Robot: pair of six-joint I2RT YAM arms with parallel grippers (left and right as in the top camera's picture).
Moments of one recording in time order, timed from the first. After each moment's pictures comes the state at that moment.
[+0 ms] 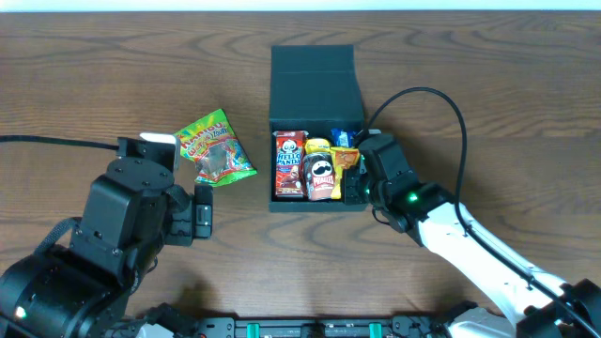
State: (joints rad) left arm -0.50 0.97 1.52 -1.42 -0.29 -0.28; right arm 0.52 1.39 0.75 -0.30 -0.07 0.47
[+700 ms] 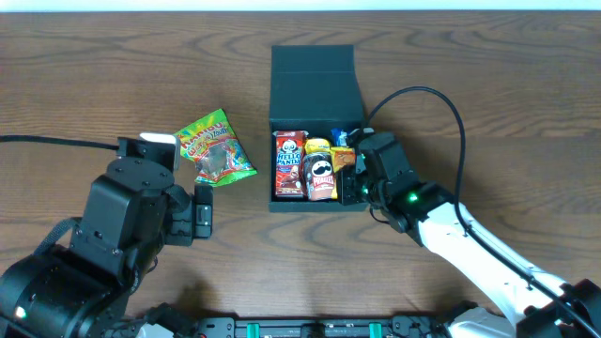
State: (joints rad) left arm -0.50 0.97 1.52 -1.42 -0.29 -0.28; right arm 0.52 1.39 0.75 -0.27 -0.16 0.43
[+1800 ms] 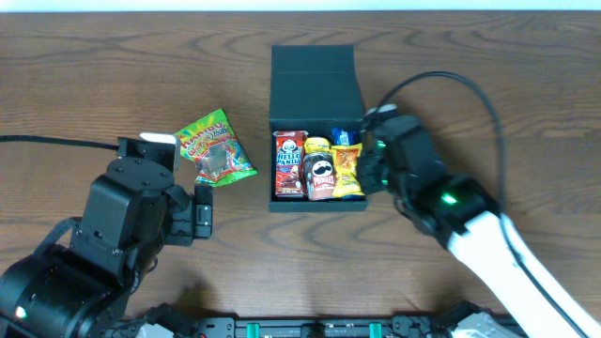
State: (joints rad) left arm -0.50 0.97 1.52 -1.42 -0.29 -0.28; right arm 0.52 1.17 1.01 -0.67 0.15 0.24
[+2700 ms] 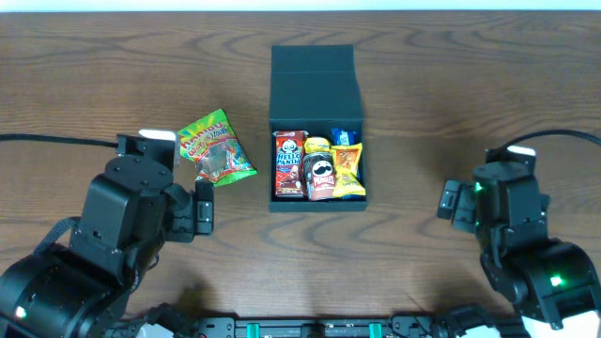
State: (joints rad) left arm -0.50 0.97 1.52 -1.39 -0.29 -0.28; right arm 0.25 0.84 1.03 -1.10 0.42 0.36
